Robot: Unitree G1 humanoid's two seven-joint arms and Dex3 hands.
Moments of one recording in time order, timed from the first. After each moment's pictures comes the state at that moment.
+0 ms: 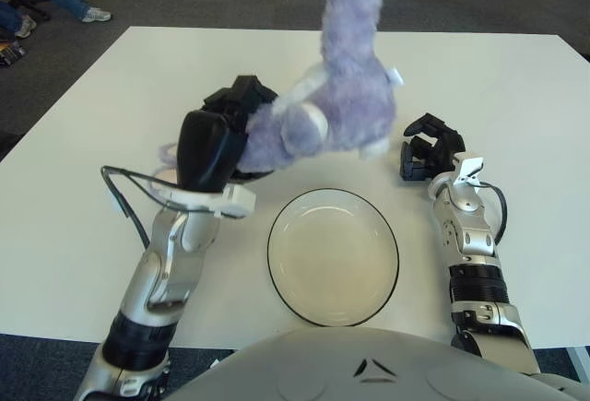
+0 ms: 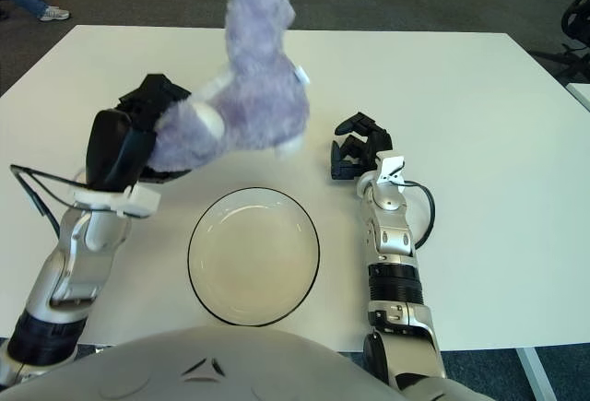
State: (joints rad) left arm 0.15 0.34 -0.17 -0.58 0.74 -0.16 0.20; right arm -0.16 -0.07 -0.14 0.14 0.05 0.04 -0.05
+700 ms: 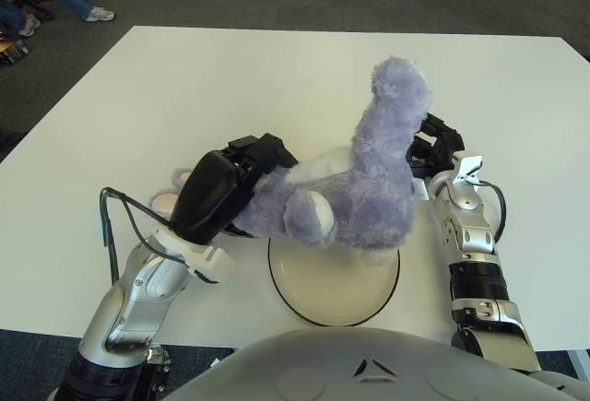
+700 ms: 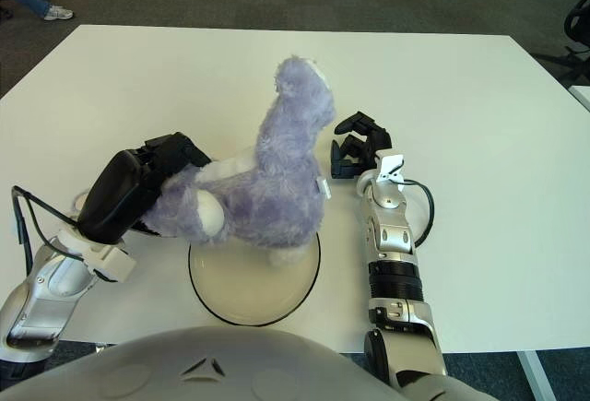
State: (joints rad) left arm 0.27 0.45 -0.11 -0.58 0.56 -0.43 0.02; right arm -0.18 -0.08 -0.13 0.16 0.06 0.04 -0.04
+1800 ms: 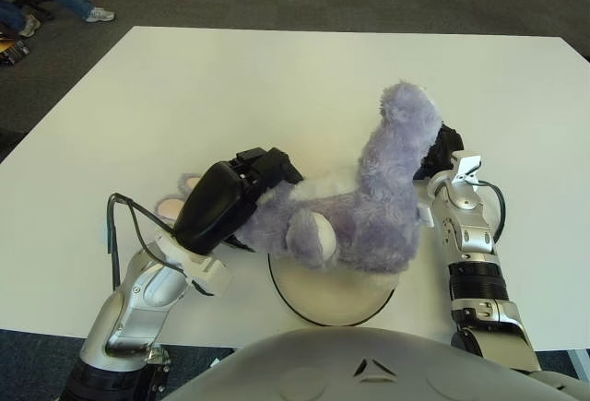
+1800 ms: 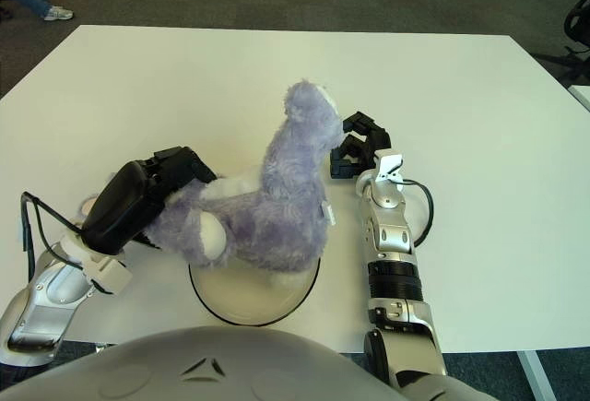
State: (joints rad) left arm 0.30 0.42 -0.09 -0.54 0.54 -0.51 -0.06; right arm -0.17 -0.08 -0.13 0.15 0.06 0.04 -0.04
